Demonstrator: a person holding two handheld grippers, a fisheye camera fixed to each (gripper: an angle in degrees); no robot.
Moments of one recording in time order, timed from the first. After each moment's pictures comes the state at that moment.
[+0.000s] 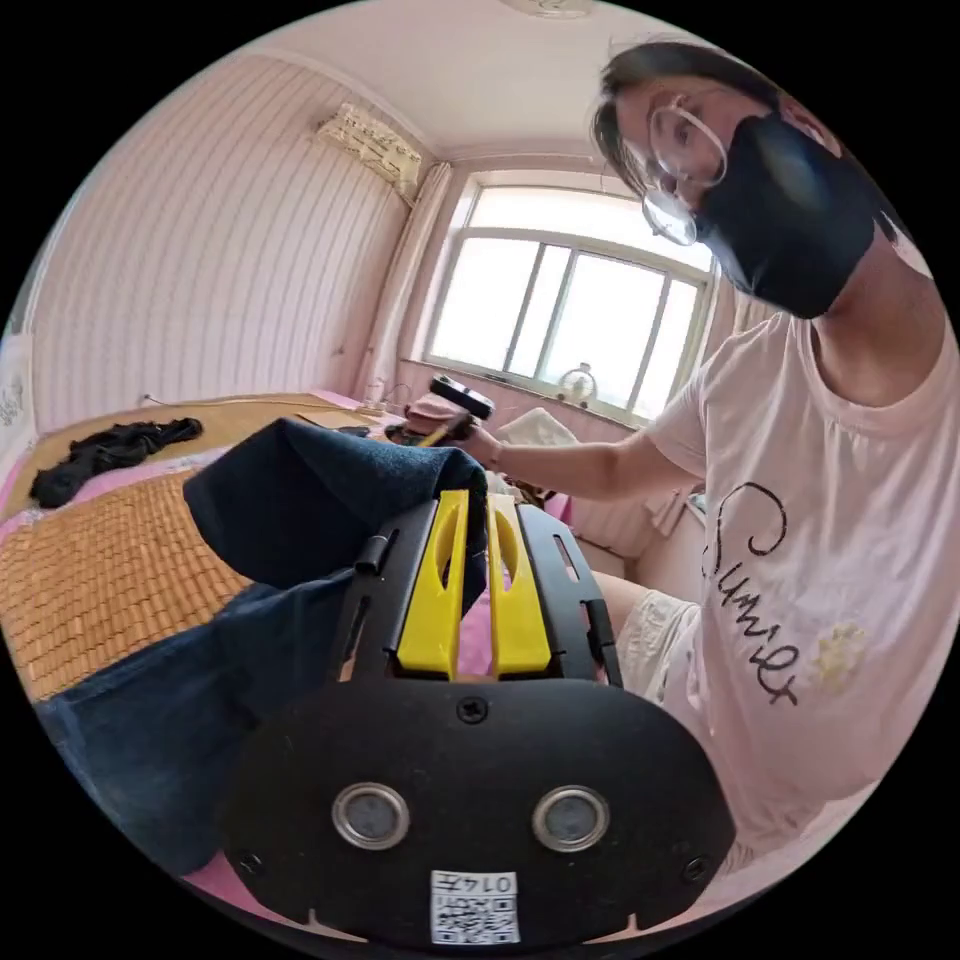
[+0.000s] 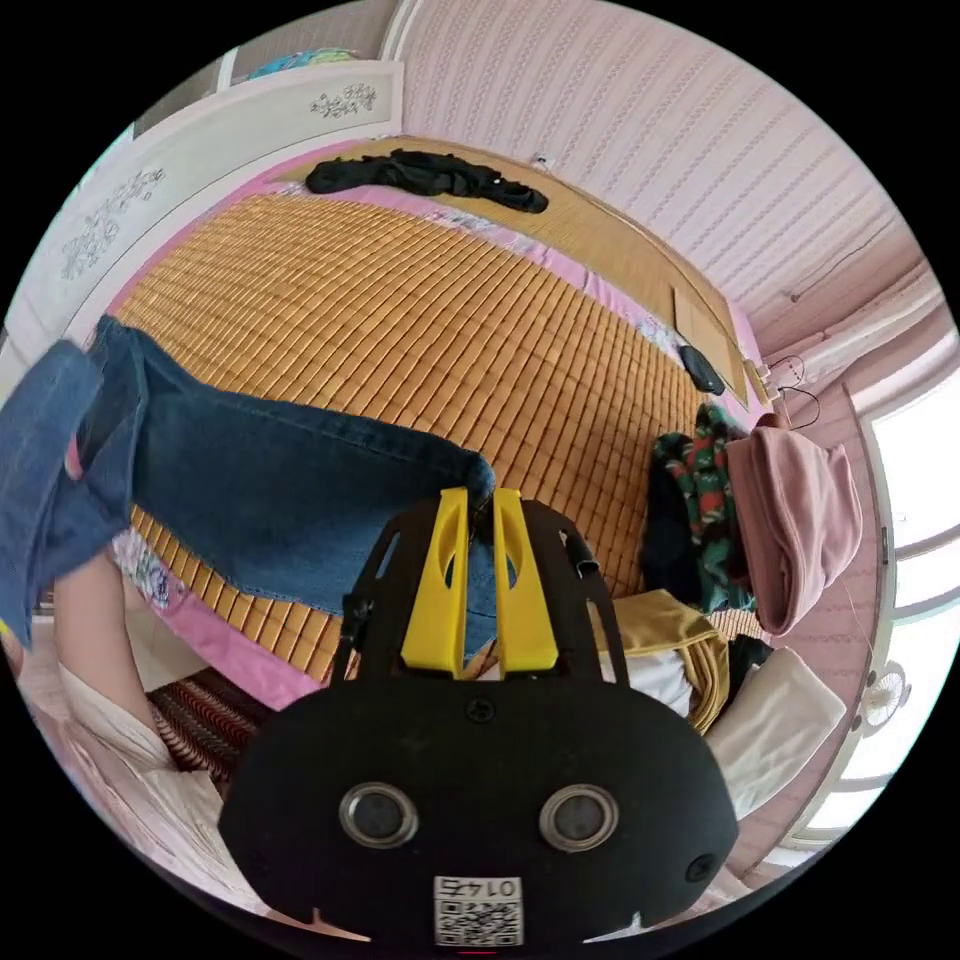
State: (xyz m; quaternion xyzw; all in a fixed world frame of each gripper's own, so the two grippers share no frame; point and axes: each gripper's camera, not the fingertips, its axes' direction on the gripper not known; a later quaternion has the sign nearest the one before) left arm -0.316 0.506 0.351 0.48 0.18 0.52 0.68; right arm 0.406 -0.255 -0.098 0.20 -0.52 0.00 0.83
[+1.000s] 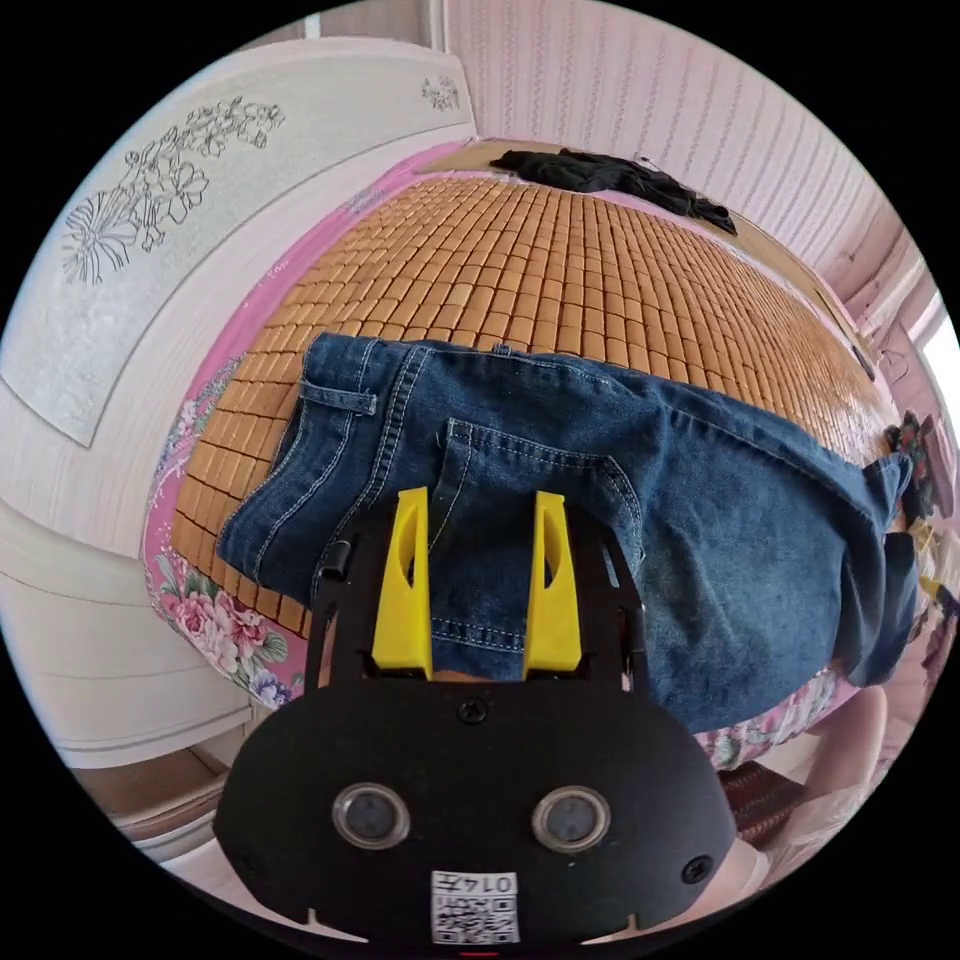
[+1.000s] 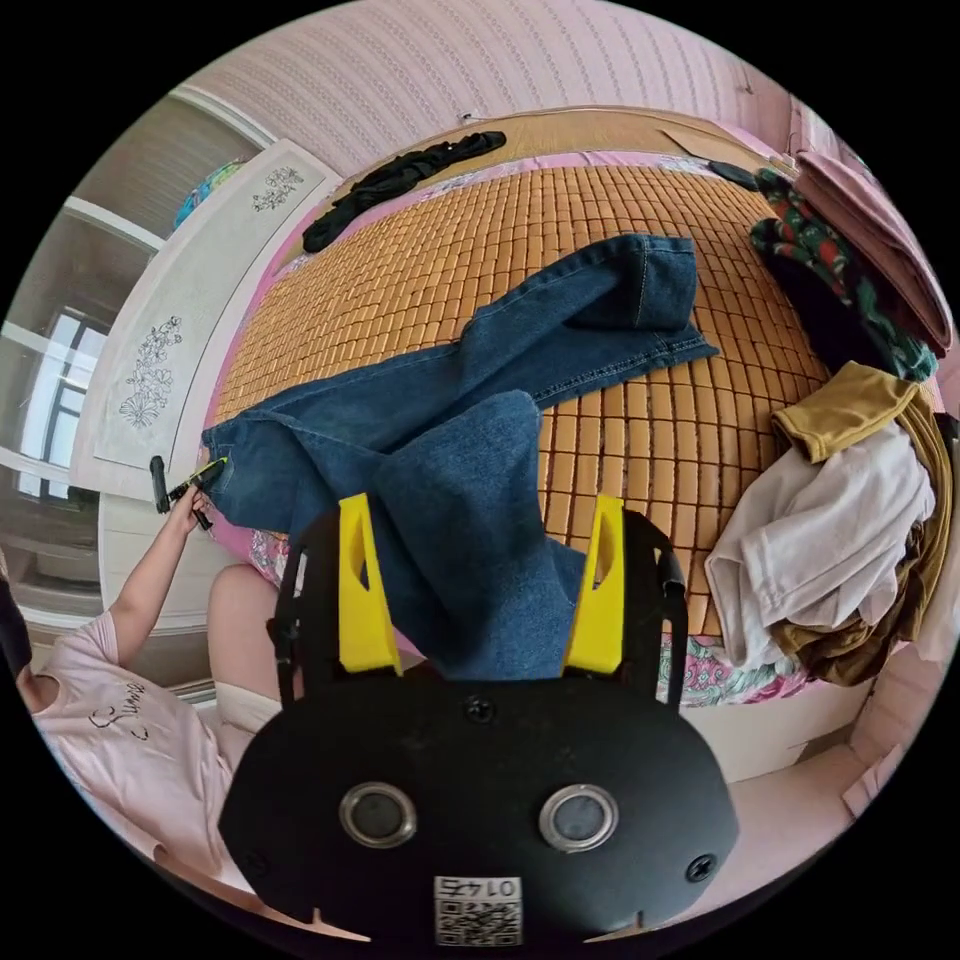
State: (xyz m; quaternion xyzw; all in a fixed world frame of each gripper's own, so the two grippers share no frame) left arm -0.551 0.316 0.300 0.39 -0.17 -0.05 0.90; right arm 0.386 -0.173 0.044 0.06 -0.73 0.06 0.67
